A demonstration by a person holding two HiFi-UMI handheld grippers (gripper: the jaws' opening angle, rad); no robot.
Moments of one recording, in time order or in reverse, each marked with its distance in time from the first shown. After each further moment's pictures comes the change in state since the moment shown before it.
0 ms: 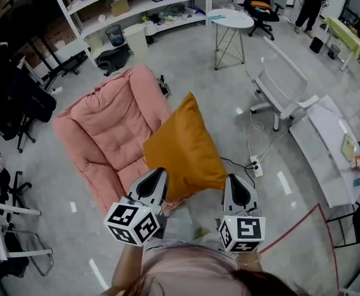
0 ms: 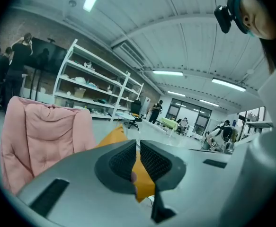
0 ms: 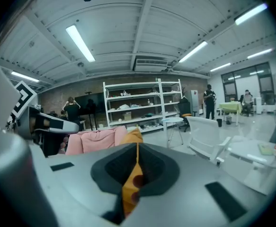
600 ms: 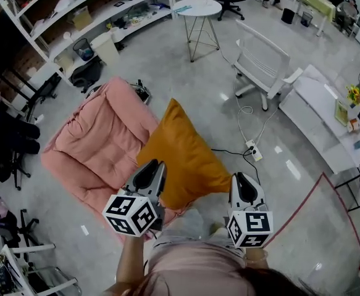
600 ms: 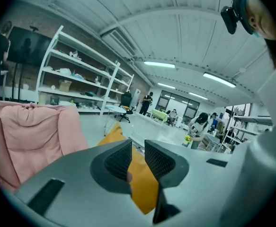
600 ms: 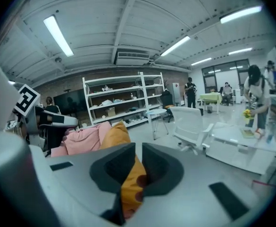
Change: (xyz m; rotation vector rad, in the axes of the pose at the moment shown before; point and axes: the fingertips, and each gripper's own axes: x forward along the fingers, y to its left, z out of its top) left arm 0.082 0.041 0.019 0.054 0.114 -0.142; right arm 0.030 -0.028 -0.022 0.124 0.086 -0.197
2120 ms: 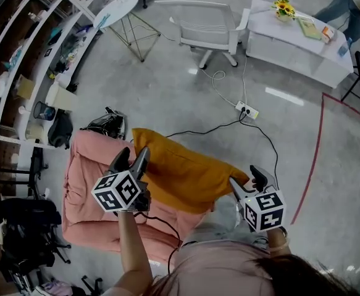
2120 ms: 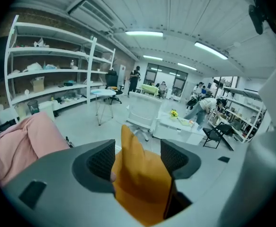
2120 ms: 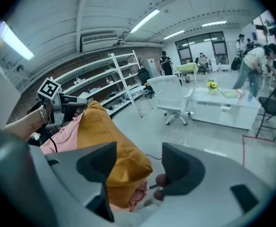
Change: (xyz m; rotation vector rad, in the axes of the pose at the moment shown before) left arm 0.188 0.067 0.015 0.231 0.326 -0.117; right arm 0.040 -0.047 -0.096 0.310 0.248 -0.166
